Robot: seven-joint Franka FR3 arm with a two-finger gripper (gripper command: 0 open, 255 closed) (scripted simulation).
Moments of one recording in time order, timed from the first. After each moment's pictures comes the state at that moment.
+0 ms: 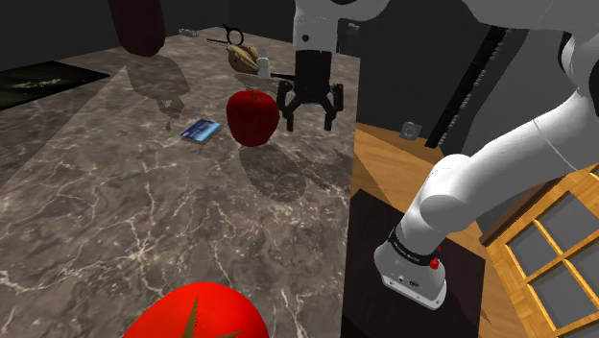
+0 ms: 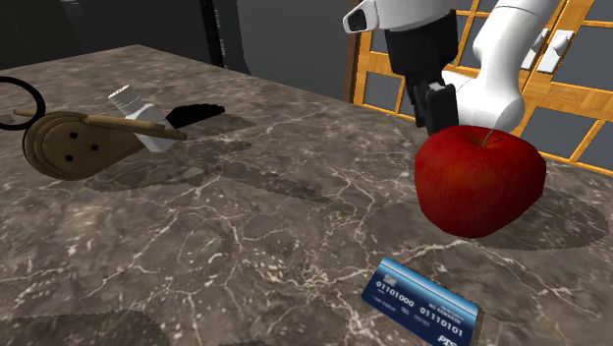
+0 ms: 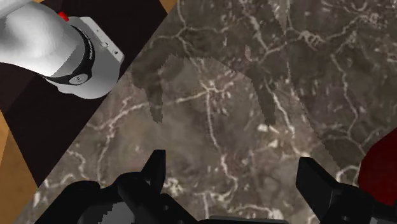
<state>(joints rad) 0.02 -0.47 0.20 -2.20 0.34 1.48 0.75</state>
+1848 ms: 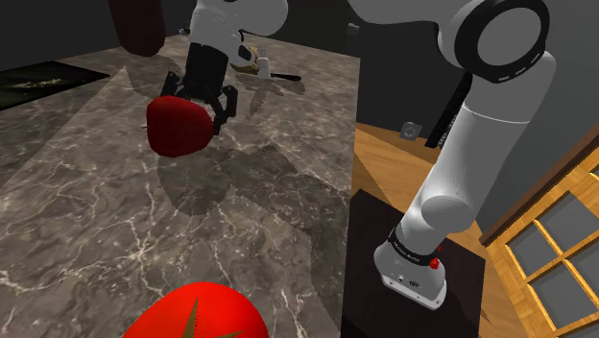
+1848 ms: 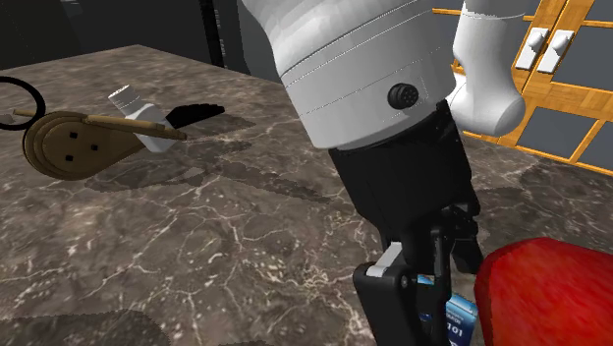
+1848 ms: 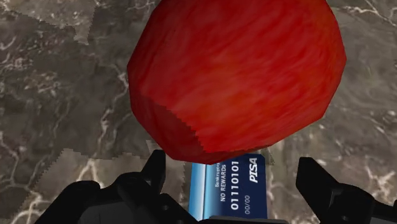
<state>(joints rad) 0.05 0.11 0.35 -1.74 0.56 1.77 1.39</state>
